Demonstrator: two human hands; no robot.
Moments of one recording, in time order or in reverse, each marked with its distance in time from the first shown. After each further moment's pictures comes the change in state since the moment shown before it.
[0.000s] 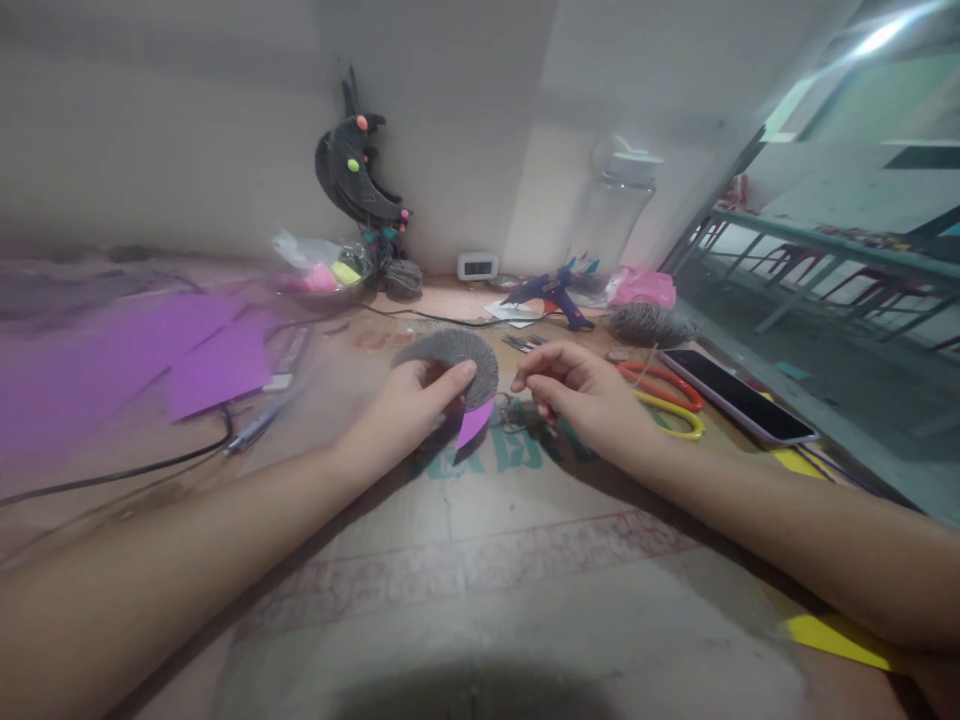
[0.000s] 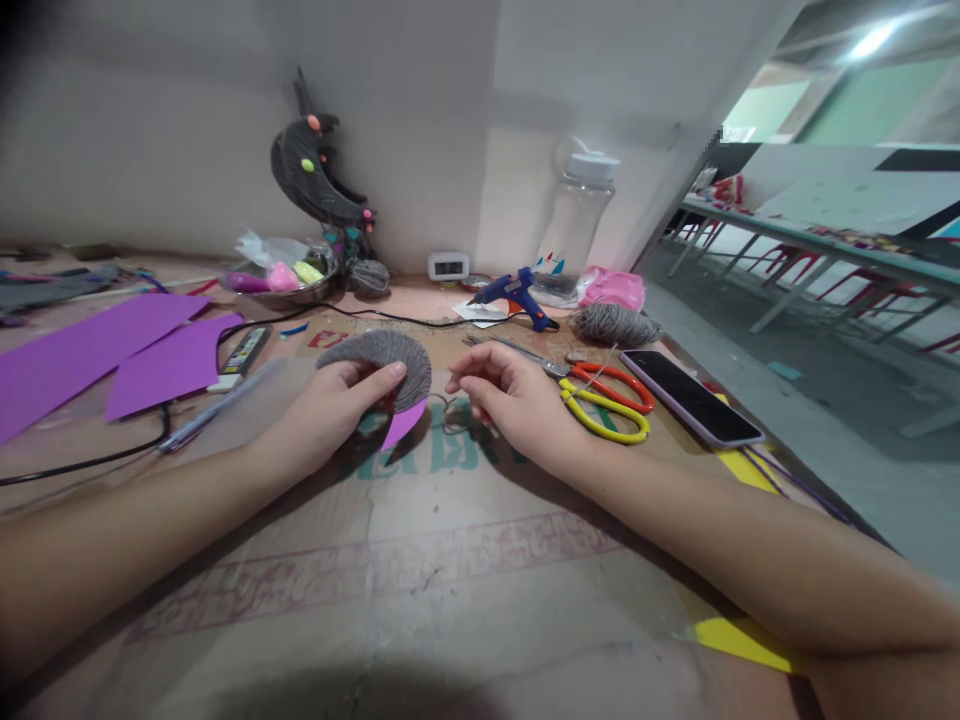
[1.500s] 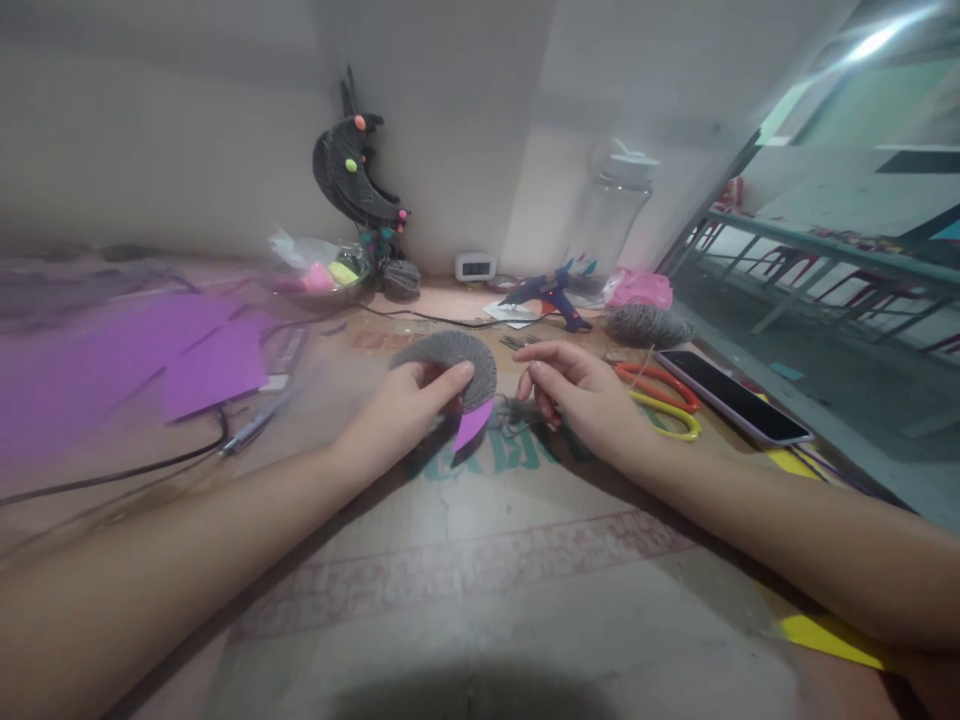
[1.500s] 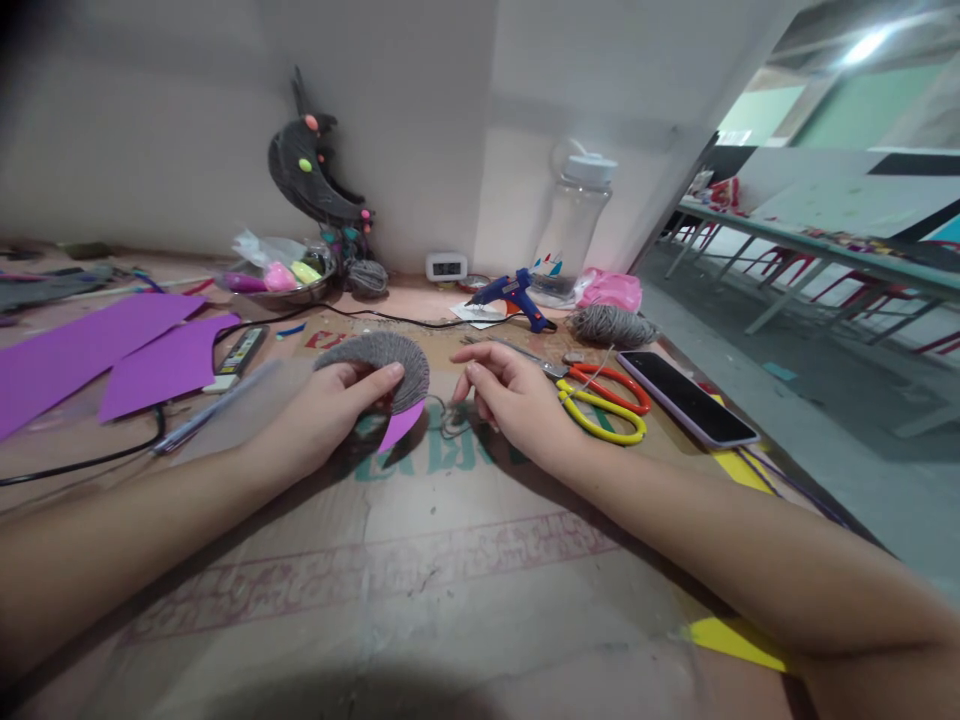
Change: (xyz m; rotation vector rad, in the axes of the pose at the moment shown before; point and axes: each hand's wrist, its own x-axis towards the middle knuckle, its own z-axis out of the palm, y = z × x) left_hand 0.000 0.003 0.000 -0.023 0.003 -0.030; right_hand 0.002 0.005 -0.001 -0.024 0.051 0.000
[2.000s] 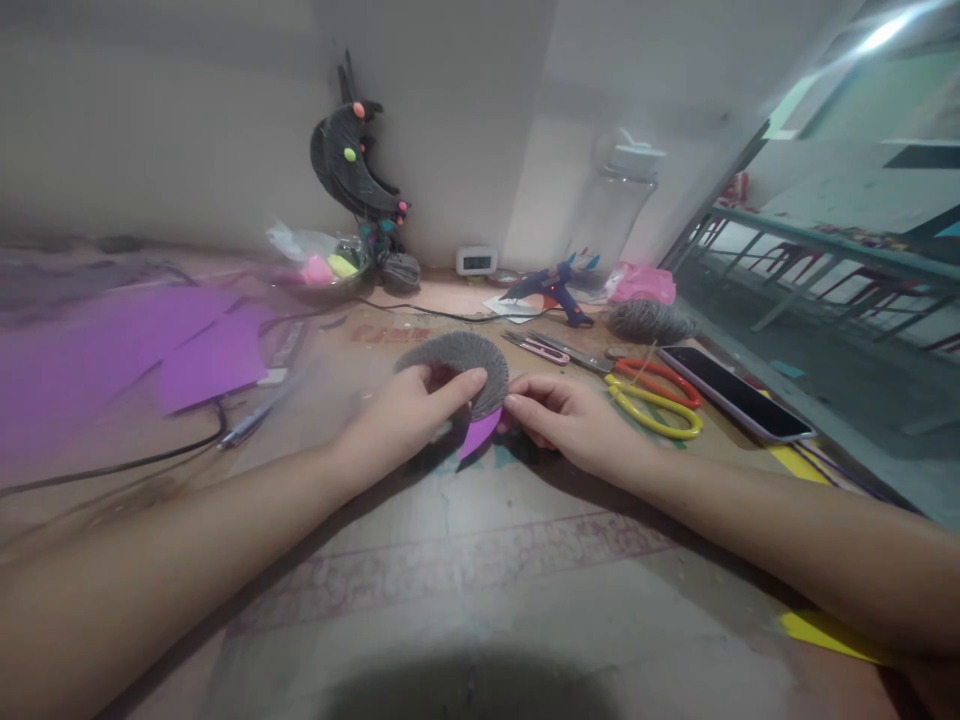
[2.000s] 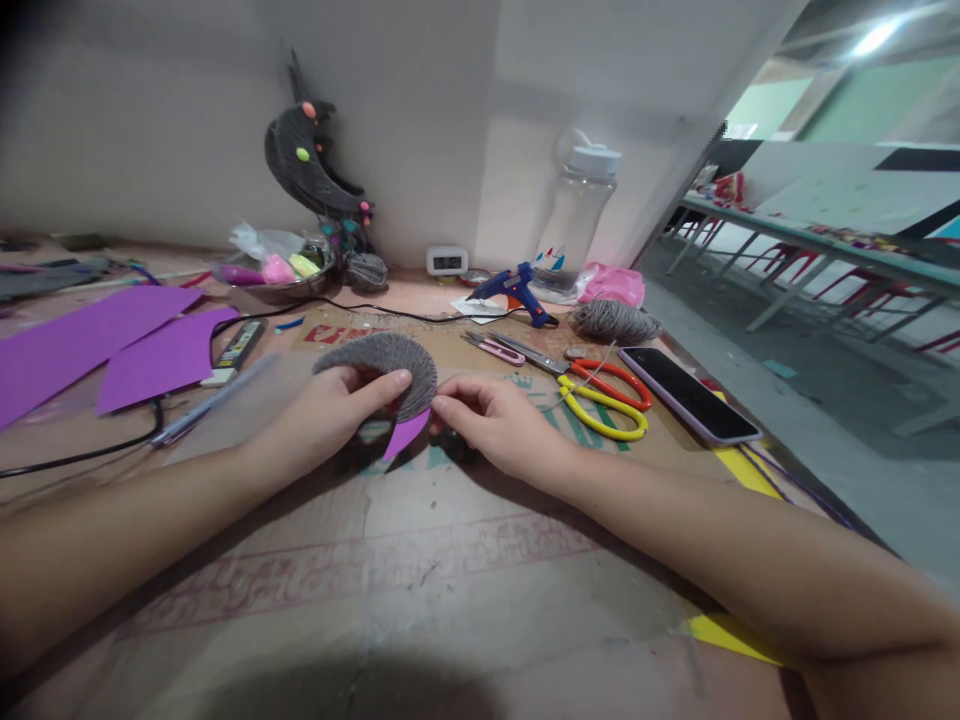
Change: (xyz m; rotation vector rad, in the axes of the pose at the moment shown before) left_hand -0.004 0.000 0.001 0.065 -0.024 0.018; right_hand -0.013 -0.008 0.012 -0.073 -0.269 0.059
